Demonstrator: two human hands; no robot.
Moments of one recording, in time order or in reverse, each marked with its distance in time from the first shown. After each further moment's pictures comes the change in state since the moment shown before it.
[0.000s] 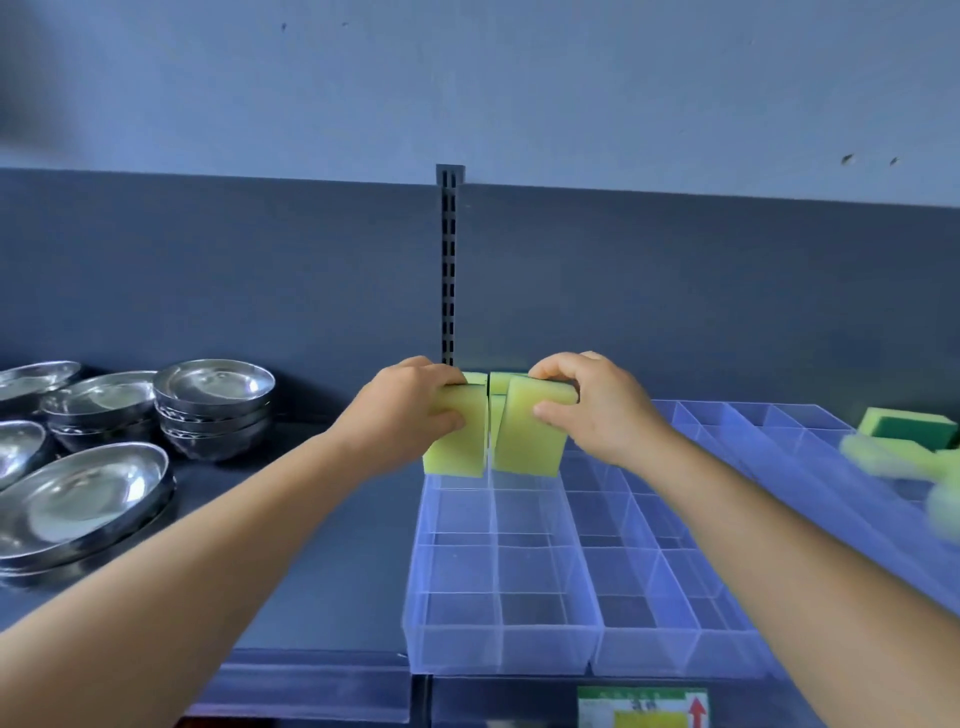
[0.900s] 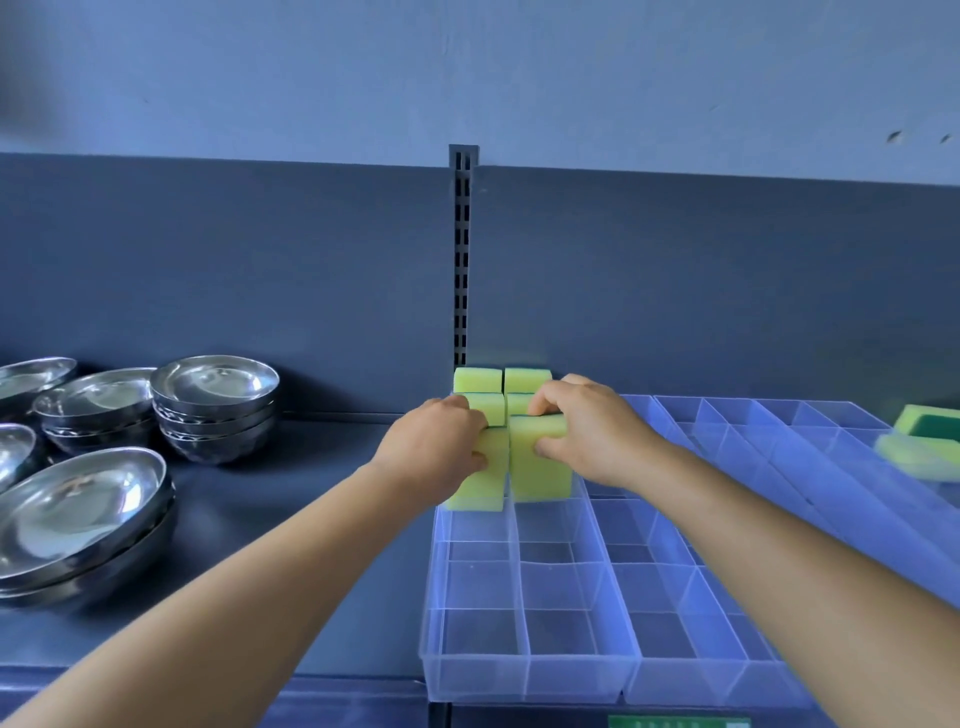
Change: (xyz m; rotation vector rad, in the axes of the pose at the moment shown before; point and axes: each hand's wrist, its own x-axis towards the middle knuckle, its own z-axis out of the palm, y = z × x) left_hand 0.012 -0.004 0.039 0.332 -0.177 0.006; right_hand 0.015 0.009 0.032 -0.239 -0.203 -0.014
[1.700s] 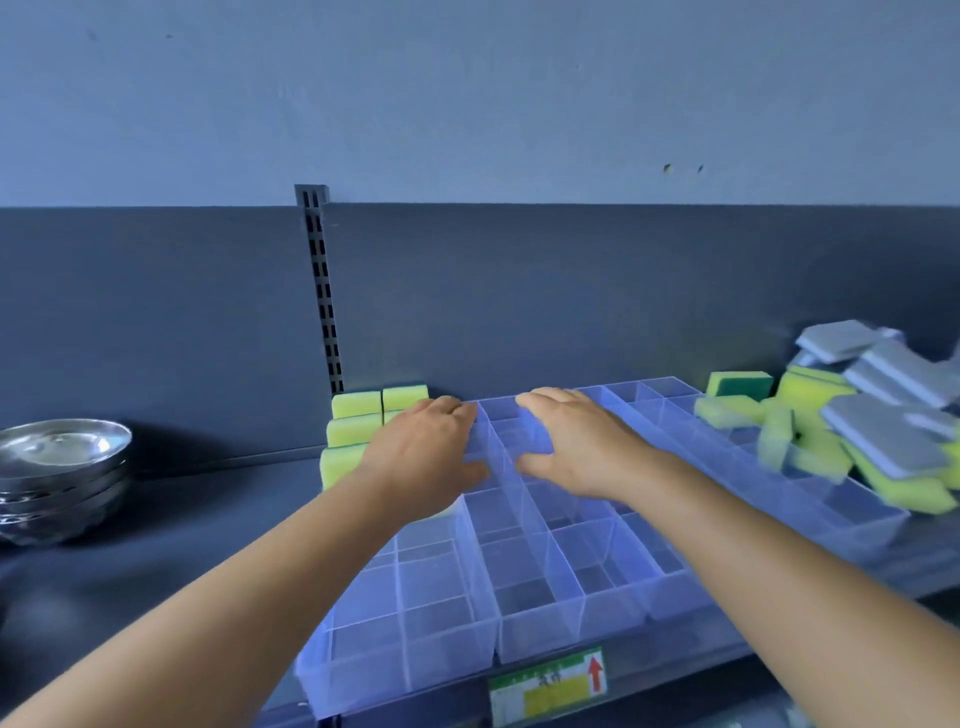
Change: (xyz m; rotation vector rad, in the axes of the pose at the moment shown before) left_hand -0.001 0.091 -0.018 -0.024 0.087 0.298; right_hand -0.084 0.044 -0.055 -0.168 0.012 0.149
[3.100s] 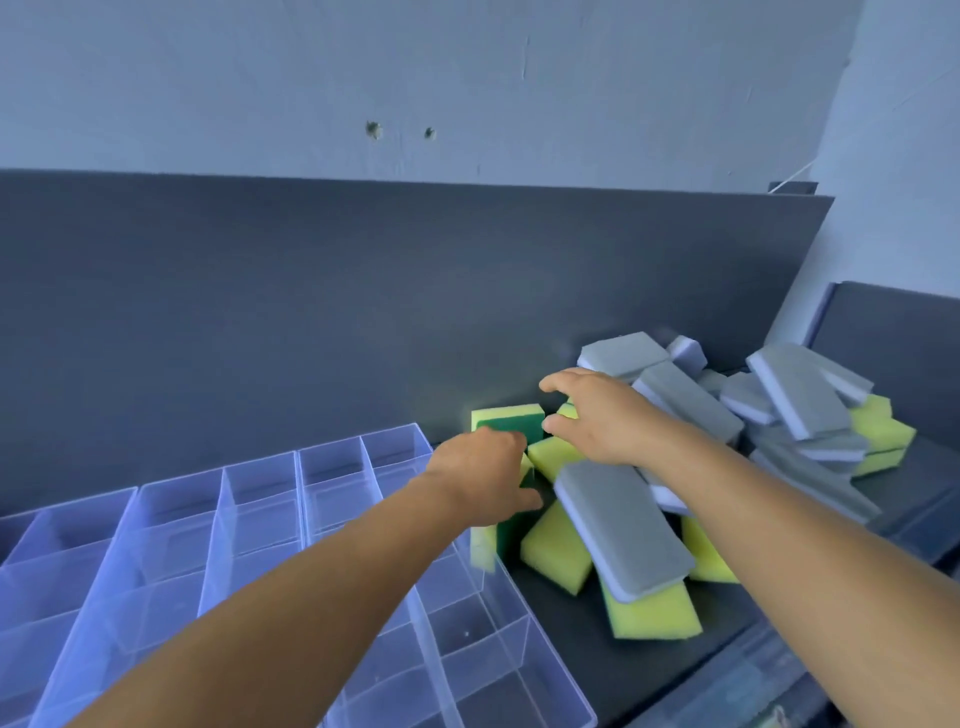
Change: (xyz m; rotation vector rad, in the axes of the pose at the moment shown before) left_hand 0.283 0.317 0.121 -0.105 -0.261 0.162; right_hand 0.020 0.401 -0.080 -0.006 0.038 0.305
